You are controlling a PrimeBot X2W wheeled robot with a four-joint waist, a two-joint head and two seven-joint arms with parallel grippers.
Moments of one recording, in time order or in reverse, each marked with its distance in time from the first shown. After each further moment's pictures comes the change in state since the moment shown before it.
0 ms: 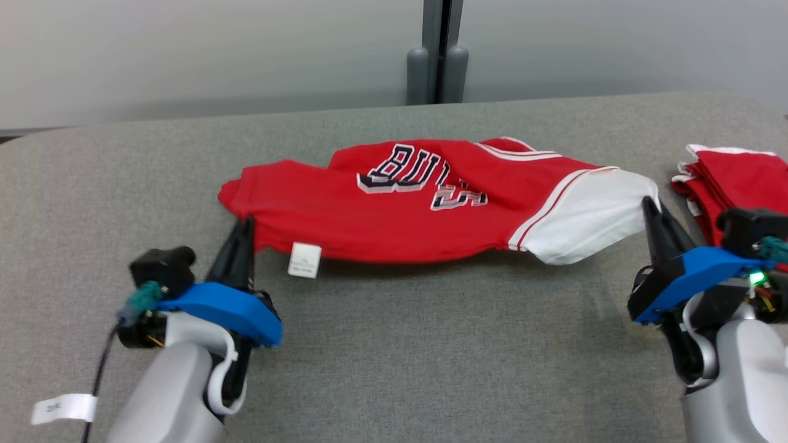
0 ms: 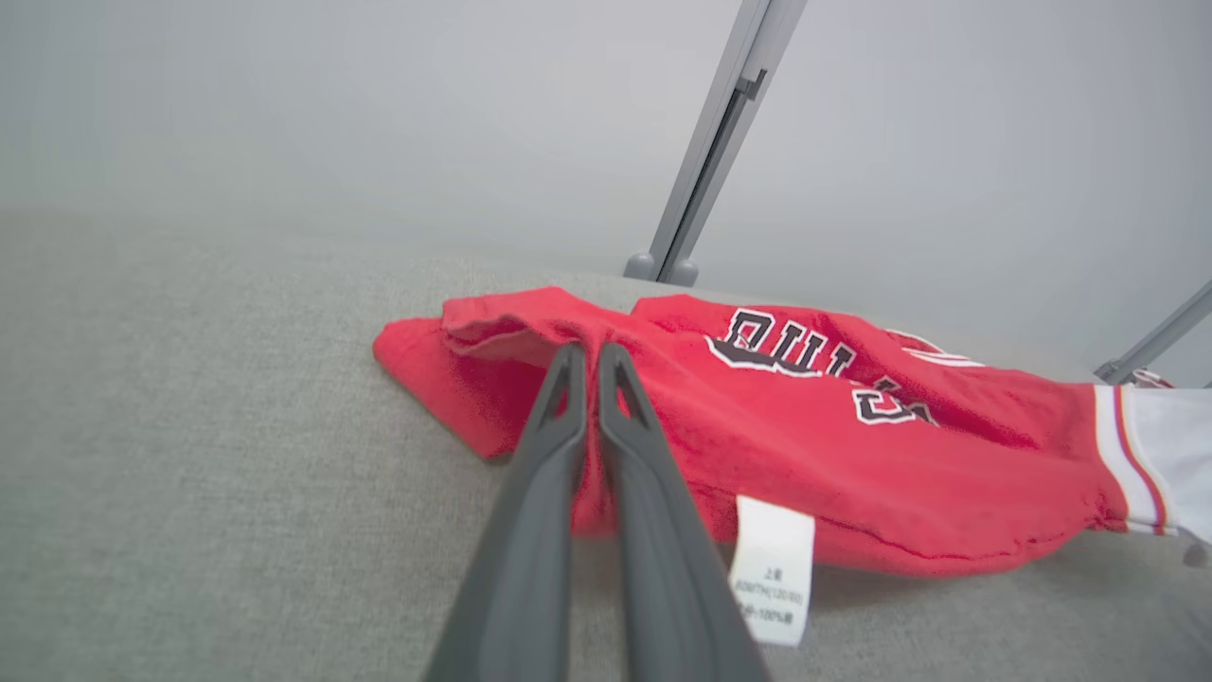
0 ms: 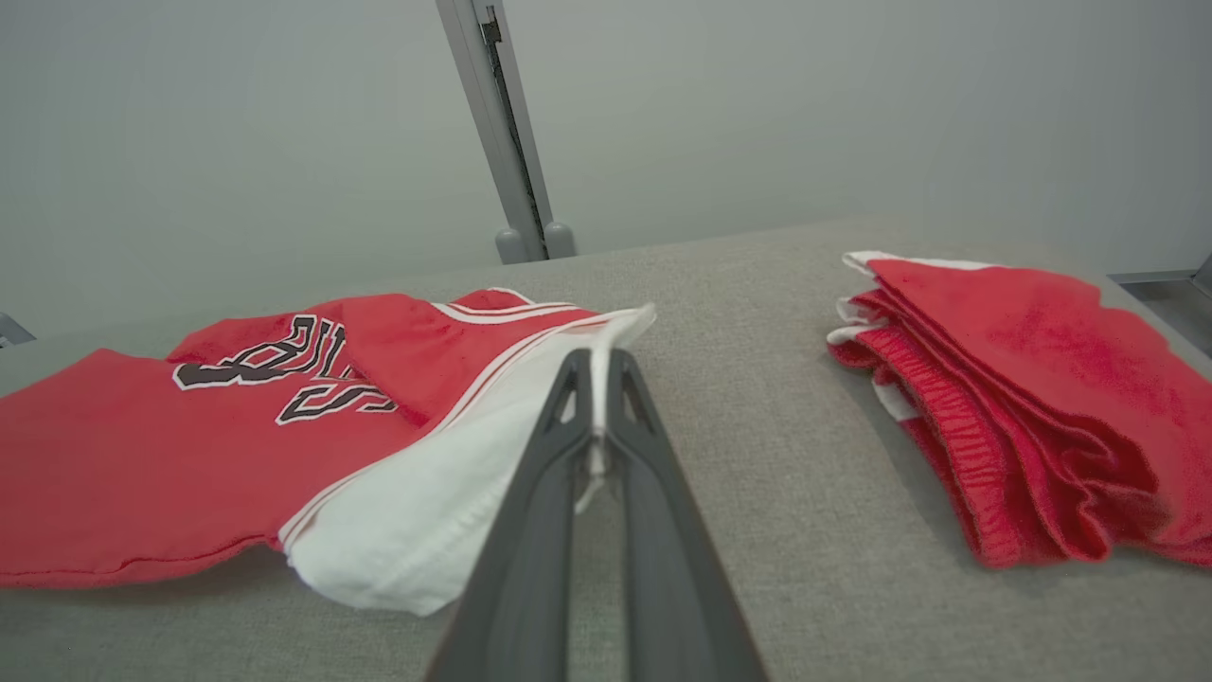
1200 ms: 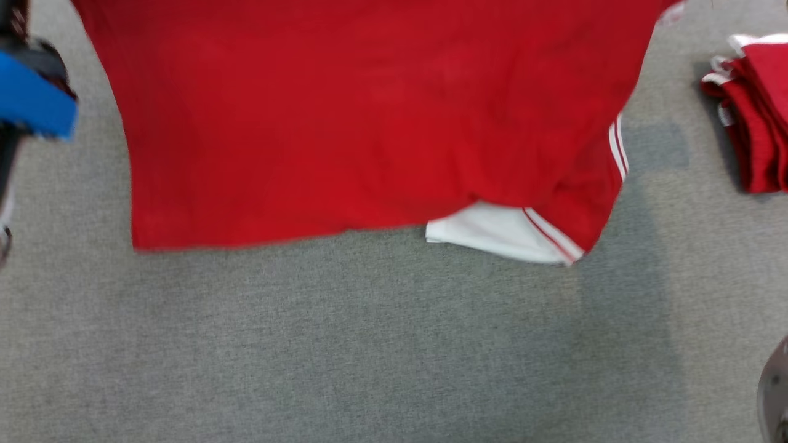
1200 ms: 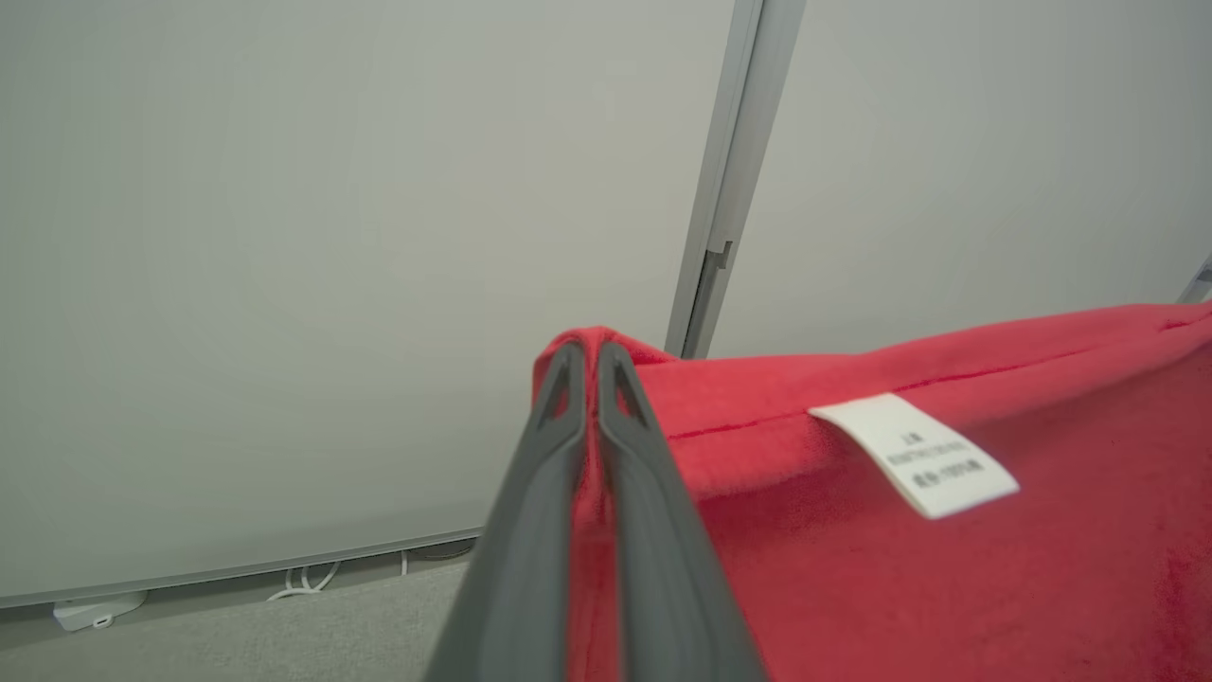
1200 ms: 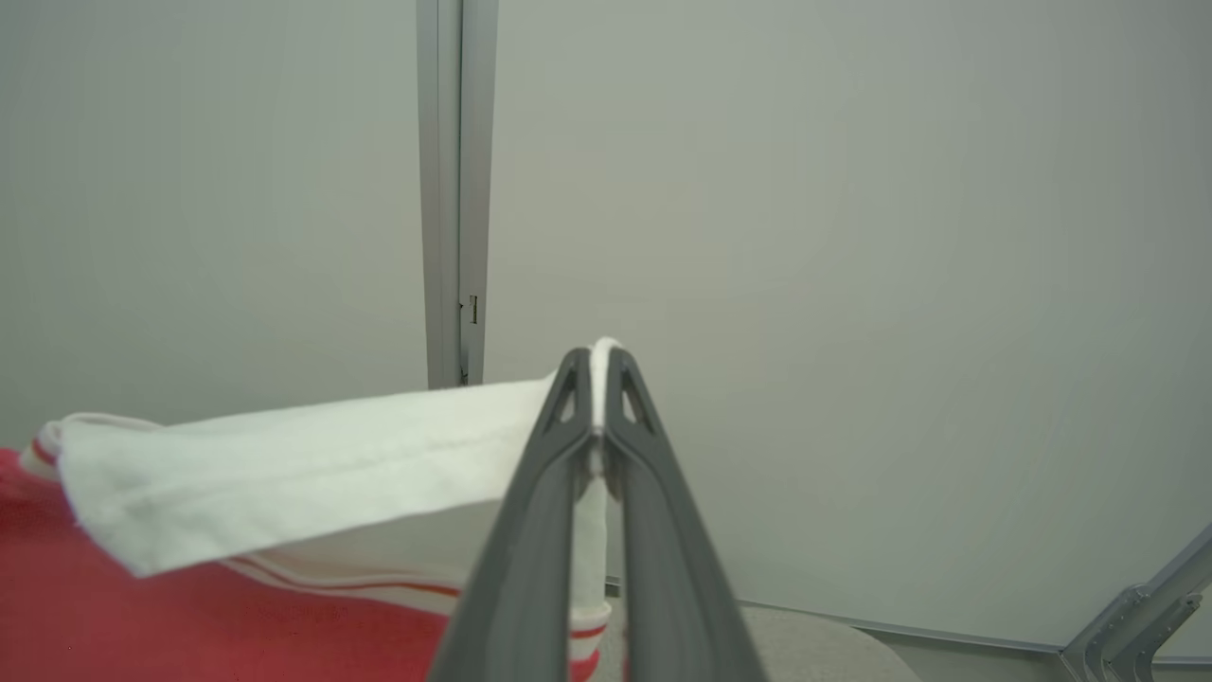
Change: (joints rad) left arm -0.315 0.376 0.165 -0.695 -0.064 0.073 0.509; right arm -0.562 -0.158 0.050 -0.369 -0.007 0.000 0.323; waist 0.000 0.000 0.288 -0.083
